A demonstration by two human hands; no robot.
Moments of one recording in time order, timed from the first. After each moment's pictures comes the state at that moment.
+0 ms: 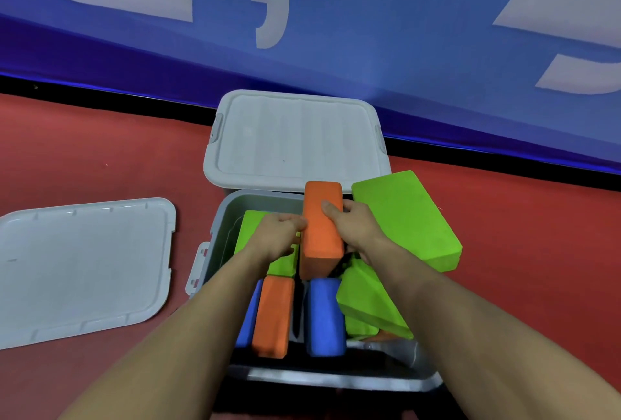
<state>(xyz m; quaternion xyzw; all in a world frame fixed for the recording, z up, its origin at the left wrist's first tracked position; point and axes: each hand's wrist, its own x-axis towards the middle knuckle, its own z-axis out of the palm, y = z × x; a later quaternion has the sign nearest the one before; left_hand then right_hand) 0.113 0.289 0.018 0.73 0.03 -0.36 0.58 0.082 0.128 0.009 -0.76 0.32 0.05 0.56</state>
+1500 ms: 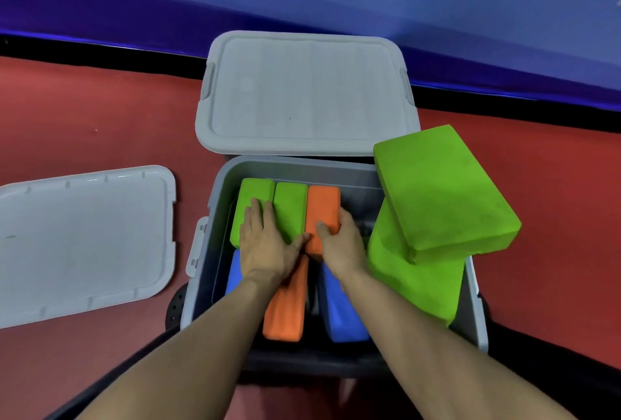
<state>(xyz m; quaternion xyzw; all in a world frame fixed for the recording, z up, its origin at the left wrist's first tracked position) 0.098 0.307 -0.116 0.96 -0.04 -0.15 0.22 0.060 0.178 -0.106 -0.78 0.38 0.03 0.49</state>
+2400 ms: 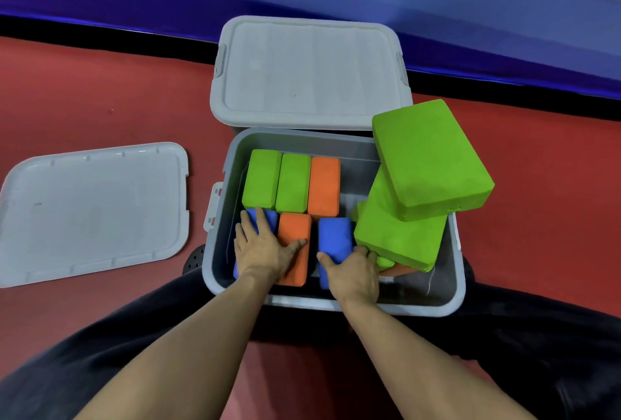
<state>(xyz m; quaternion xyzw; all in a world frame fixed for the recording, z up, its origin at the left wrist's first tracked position) 0.026 0.351 -0.109 0.94 0.03 -0.25 0.21 -0.061 0.218 -0.099 -0.83 0.47 0.13 0.28</state>
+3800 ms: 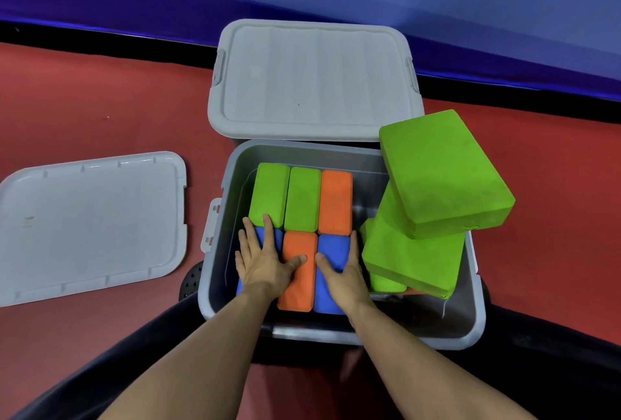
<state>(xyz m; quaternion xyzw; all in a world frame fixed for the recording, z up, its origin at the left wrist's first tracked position) 0.048 0.352 -0.142 0.93 0.00 -0.28 0.24 -0.031 0.207 -0.144 -0.74 0.39 0.11 0.54</state>
